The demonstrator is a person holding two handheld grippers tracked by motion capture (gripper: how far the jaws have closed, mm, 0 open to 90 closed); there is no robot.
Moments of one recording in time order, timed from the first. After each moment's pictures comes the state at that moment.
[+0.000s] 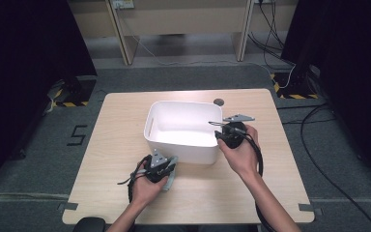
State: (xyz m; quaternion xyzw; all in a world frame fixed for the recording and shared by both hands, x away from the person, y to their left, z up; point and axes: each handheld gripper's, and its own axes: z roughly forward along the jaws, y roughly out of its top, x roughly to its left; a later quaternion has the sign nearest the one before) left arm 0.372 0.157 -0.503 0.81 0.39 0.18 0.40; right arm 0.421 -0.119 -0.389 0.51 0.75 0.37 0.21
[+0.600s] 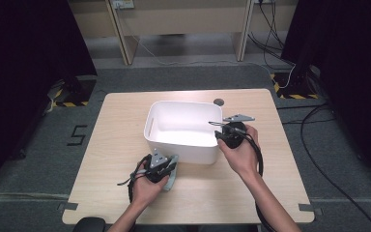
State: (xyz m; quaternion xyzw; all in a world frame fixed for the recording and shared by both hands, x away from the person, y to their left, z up) left arm 0.368 0.154 -0.494 0.80 0.39 0.19 0.42; right arm 0.421 -0.119 -0.389 0.51 0.75 0.37 0.21
